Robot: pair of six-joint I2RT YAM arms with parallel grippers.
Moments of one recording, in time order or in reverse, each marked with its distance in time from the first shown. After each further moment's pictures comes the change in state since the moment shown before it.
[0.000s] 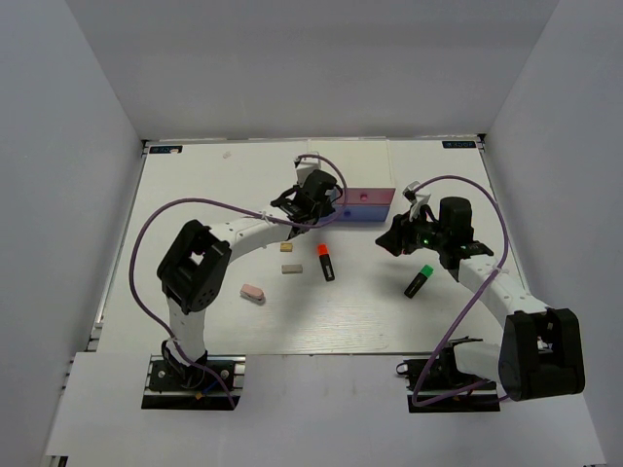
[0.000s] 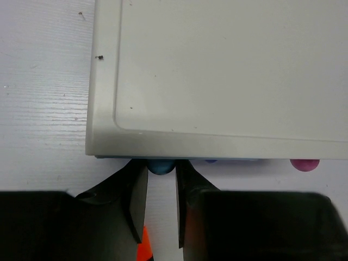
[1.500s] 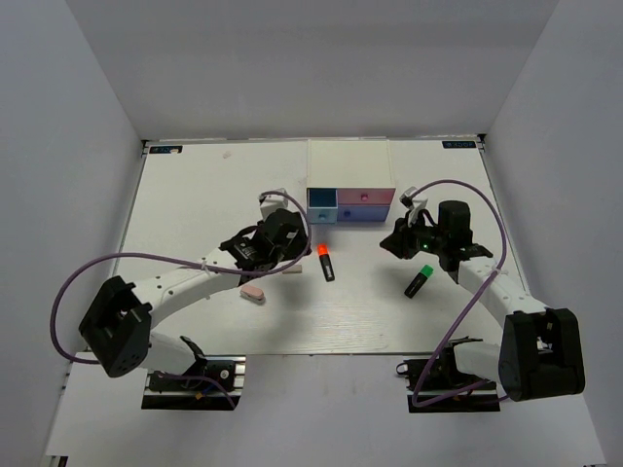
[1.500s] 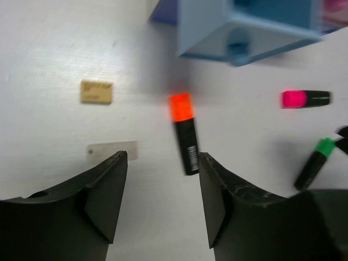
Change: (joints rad) left arm -0.080 -0.546 -0.445 -0.159 0.056 -0.114; right arm 0.000 0.000 -0.022 -0.016 0.000 -0.079
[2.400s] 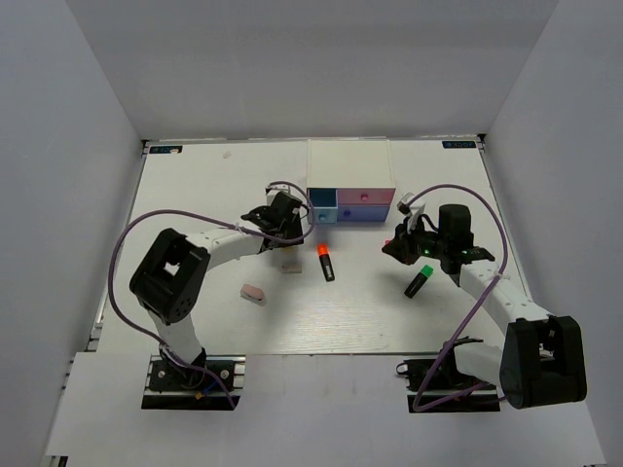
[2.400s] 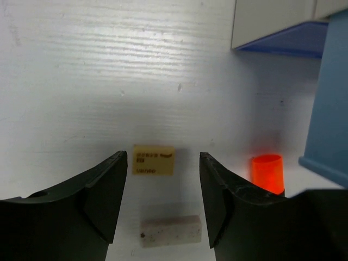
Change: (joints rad) left arm 0.200 0.366 0.103 0.033 0.093 0.174; right arm 0.000 -0.039 -0.011 -0.091 -0.023 -0.128
